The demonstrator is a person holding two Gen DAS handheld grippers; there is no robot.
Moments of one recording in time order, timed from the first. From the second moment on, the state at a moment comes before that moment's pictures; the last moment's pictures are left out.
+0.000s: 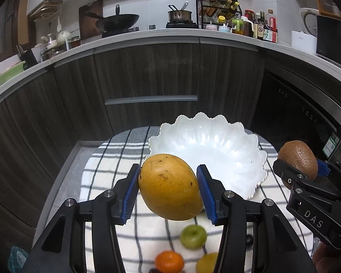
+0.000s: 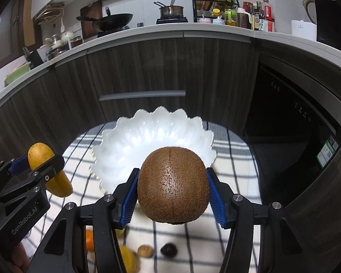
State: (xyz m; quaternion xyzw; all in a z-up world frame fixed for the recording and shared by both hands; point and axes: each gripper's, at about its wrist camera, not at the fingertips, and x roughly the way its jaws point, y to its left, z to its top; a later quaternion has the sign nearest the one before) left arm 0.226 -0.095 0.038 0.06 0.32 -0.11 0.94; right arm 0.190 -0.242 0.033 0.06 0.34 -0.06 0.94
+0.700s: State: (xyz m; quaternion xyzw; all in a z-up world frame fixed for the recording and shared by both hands) left arm 0.342 -0.118 -0.014 0.06 0.35 -0.13 0.92; right arm 0.297 -0.264 -0.015 0.07 0.38 -0.08 0.92
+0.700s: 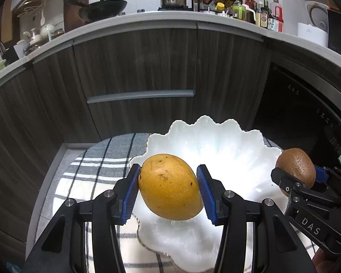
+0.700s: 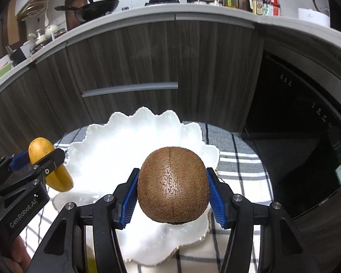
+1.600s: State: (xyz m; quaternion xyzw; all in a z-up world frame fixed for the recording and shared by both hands) left arm 0.364 -0.117 -0.050 0.08 0.40 -0.12 0.91; right arm 0.324 -0.265 -0.041 0.03 0.42 -0.13 0.90
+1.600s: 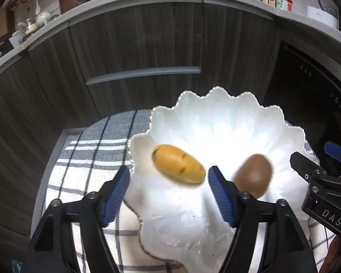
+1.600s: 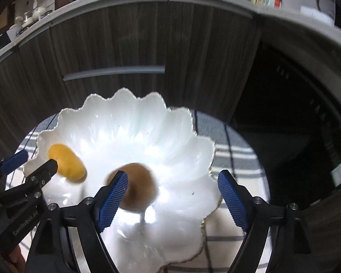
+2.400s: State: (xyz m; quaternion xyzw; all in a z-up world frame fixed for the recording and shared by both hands) left arm 0.258 -0.081 0.033 0.08 0.34 -0.10 0.93; right arm 0.231 -0.239 0.032 0.04 0.37 -0.13 0.92
